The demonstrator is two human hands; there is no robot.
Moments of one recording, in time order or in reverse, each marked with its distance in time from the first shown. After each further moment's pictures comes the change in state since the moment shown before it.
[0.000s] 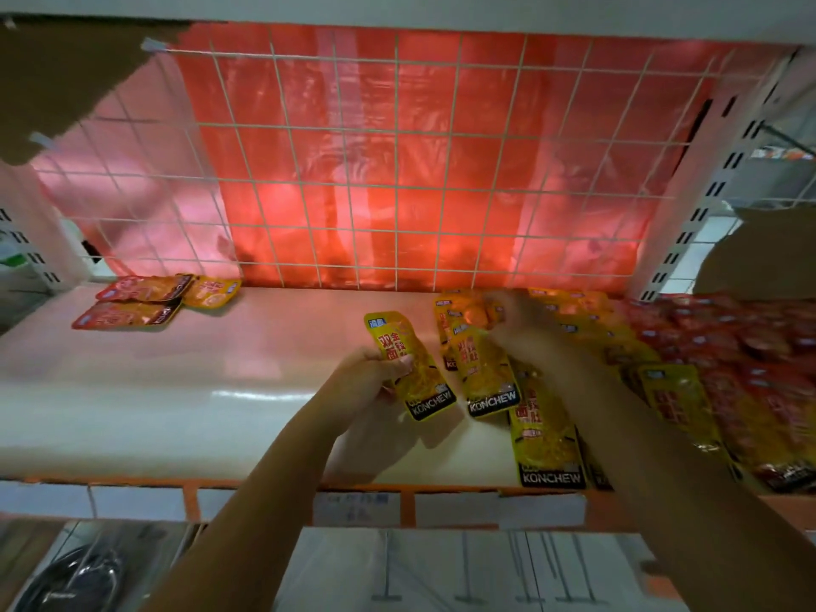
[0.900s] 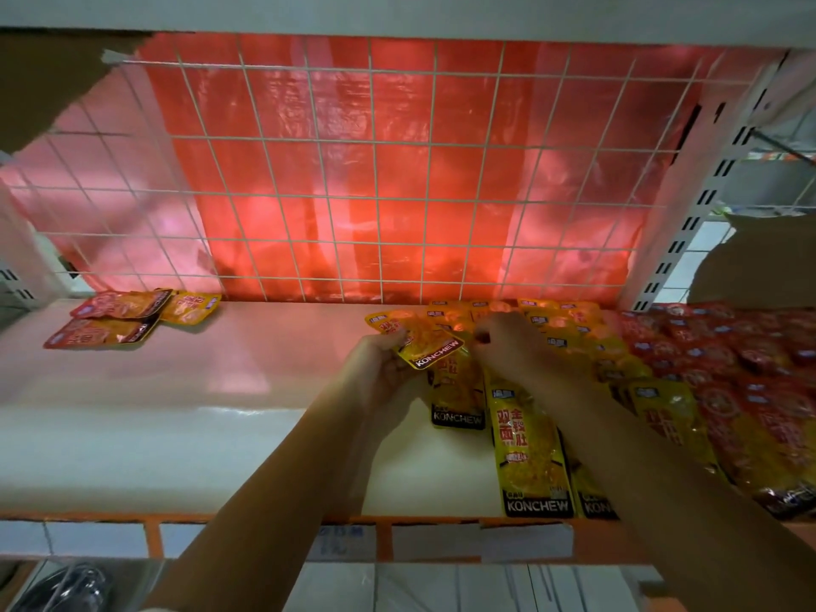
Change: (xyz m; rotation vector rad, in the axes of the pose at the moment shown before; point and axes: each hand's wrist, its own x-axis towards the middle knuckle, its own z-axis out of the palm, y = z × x) left_hand 0.051 0.012 0.035 -0.628 -0.010 -0.253; right_hand 0.020 0.023 0.004 -0.317 -0.031 -0.180
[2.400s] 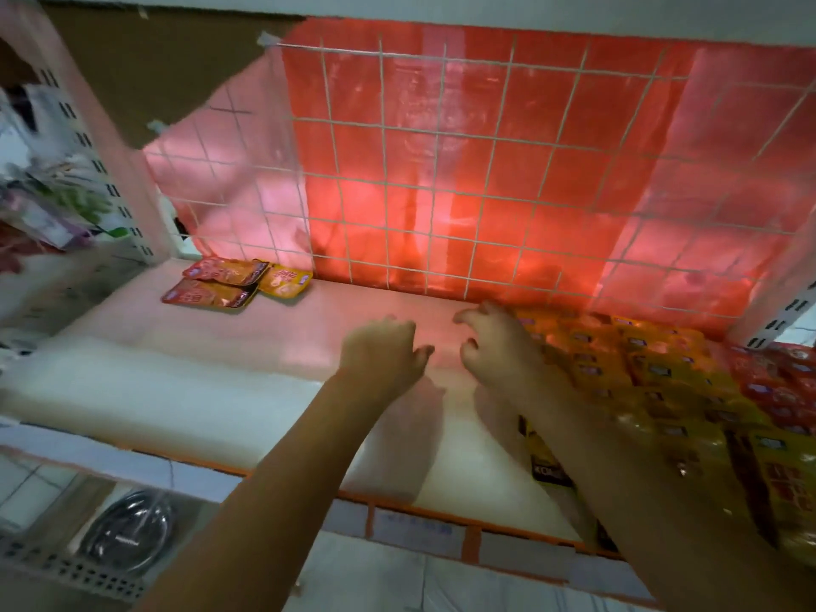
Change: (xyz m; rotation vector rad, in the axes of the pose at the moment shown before) left_hand -0.055 0.053 -0.057 2.013 0.563 0.526; right_hand 0.019 -0.105 0.041 0.026 0.061 -0.167
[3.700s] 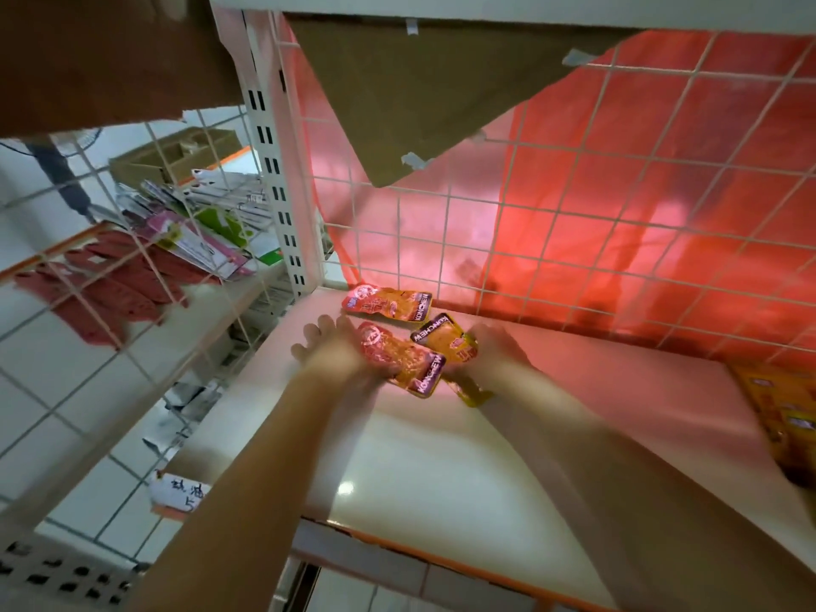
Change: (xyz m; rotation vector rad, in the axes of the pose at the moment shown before) left_hand 0.045 -0.297 0.015 -0.188 -0.171 -0.468; right_hand 0.128 -0.192 0.126 0.099 -0.295 0.240
